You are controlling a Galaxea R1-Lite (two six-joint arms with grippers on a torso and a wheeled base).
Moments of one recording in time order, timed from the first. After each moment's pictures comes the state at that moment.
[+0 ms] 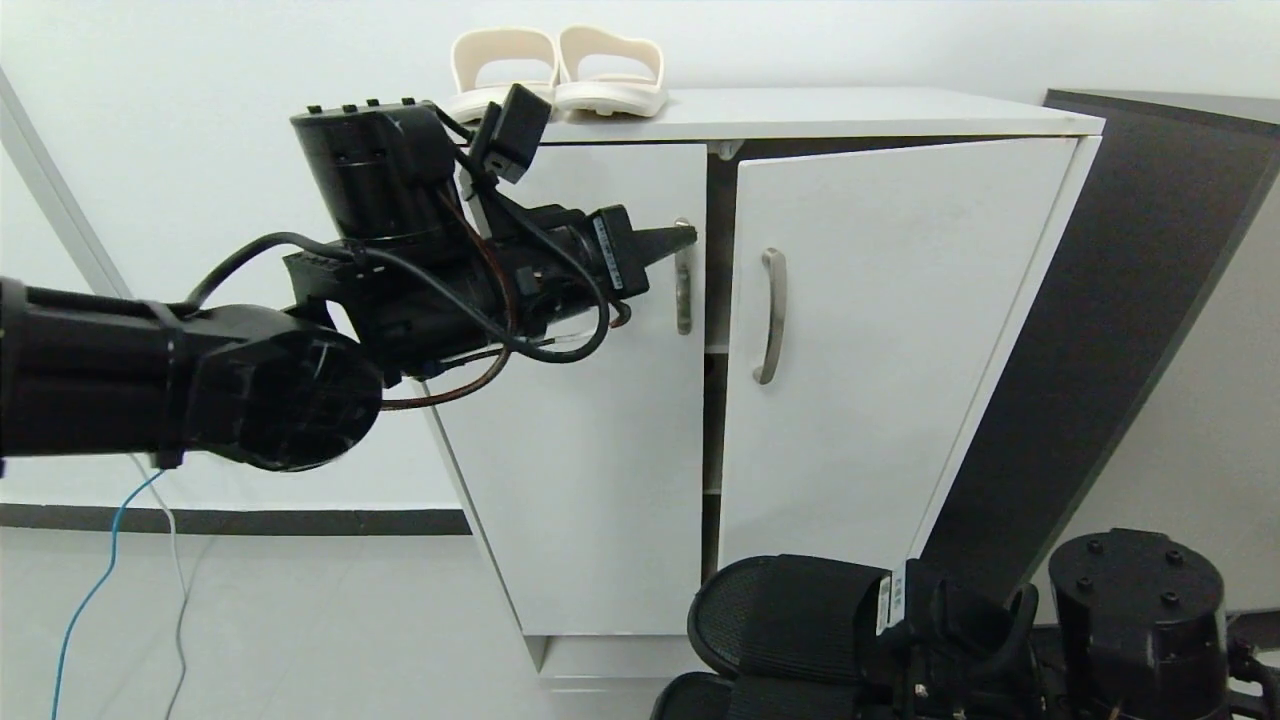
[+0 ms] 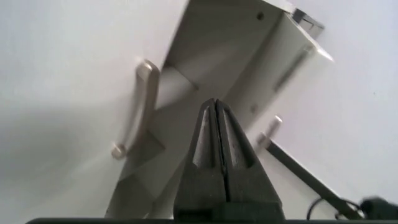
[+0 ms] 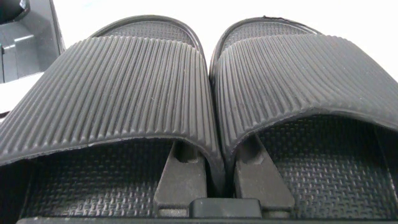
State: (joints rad) left arm -0.51 1.79 -1.26 -0.65 -0.41 -0.38; right arm 0.84 1.62 -0.35 -0.88 0.29 -0.19
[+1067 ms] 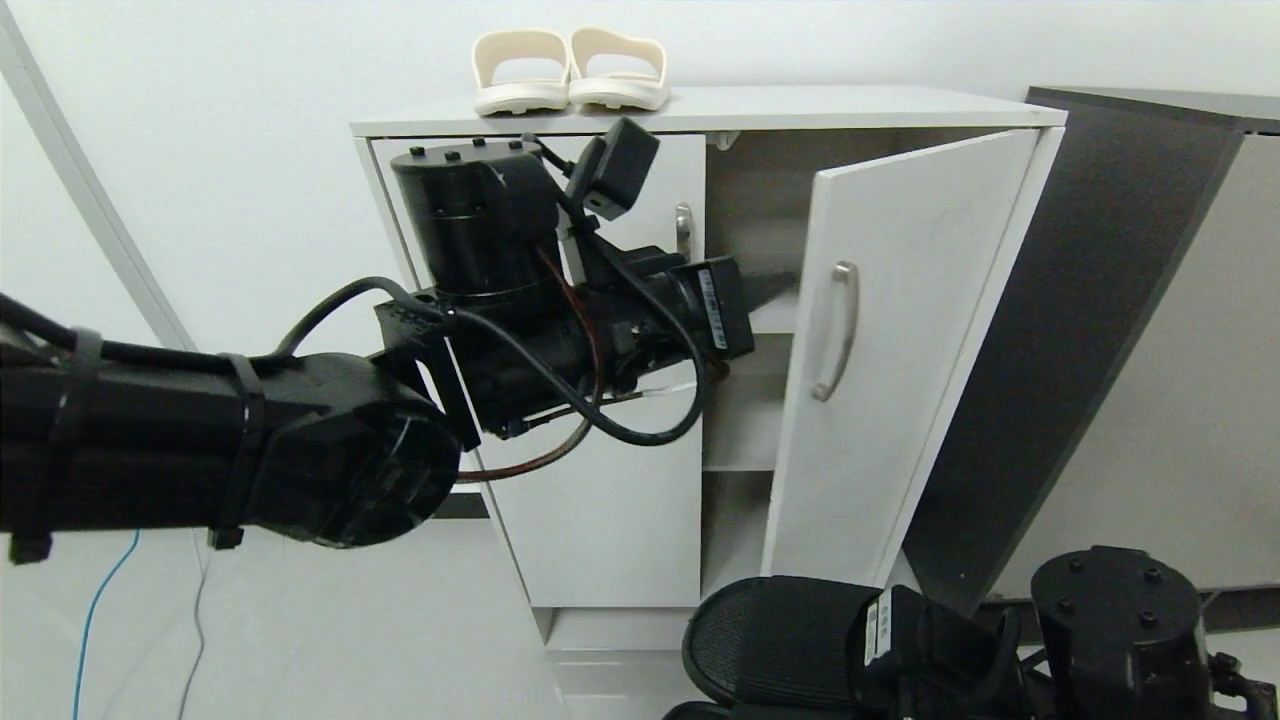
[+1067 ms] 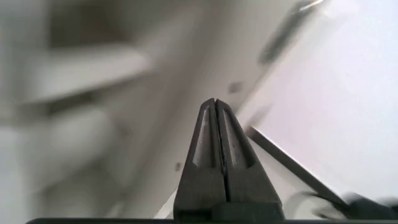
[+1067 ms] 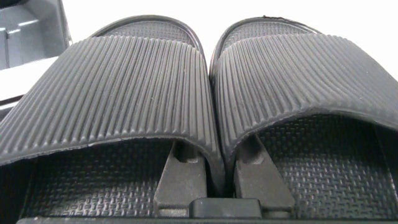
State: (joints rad) left arm -0.69 1.80 -1.21 -0.71 -0.35 -0.36; right arm 0.85 1.64 -0.34 -0.88 0.29 -0.21
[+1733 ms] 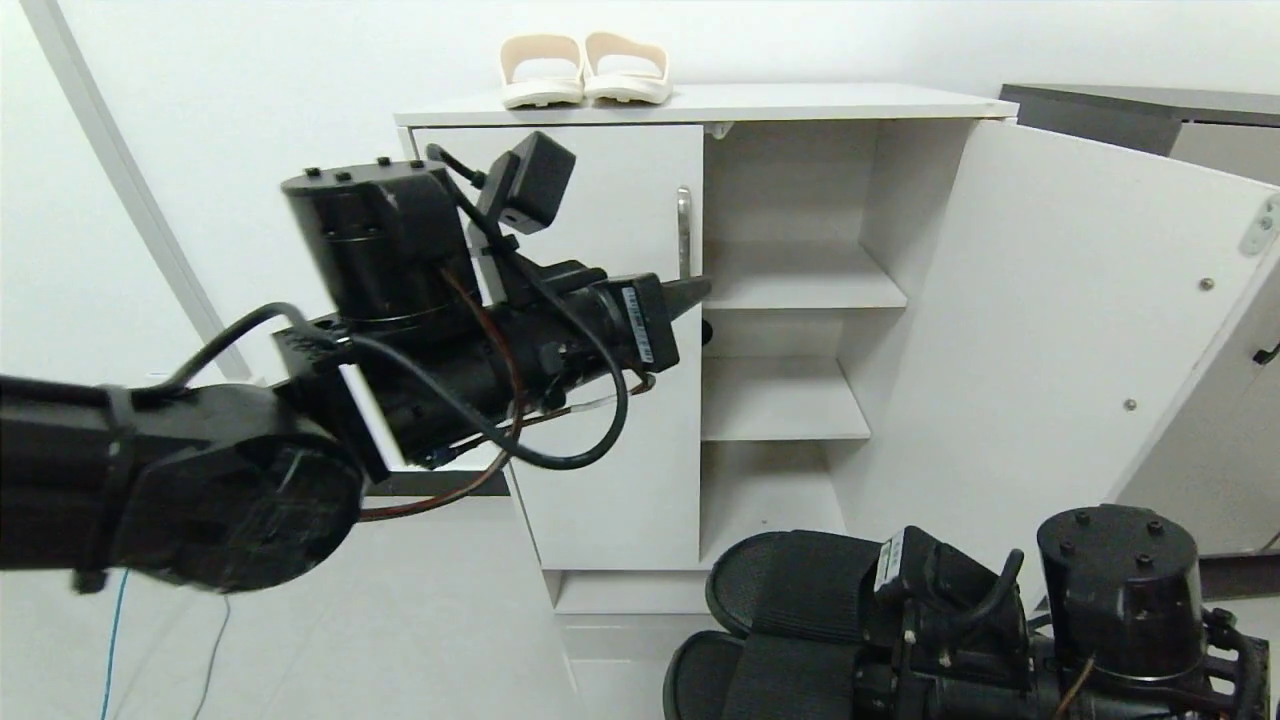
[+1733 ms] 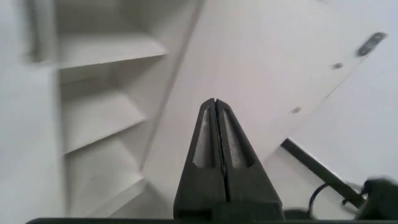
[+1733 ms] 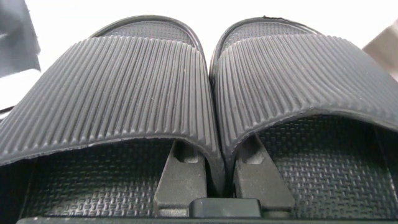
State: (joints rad) left arm -0.64 1.68 -1.02 -0.76 -0.21 -0.27; right arm 0.75 1.65 -0.38 -0.88 0.29 -0.20
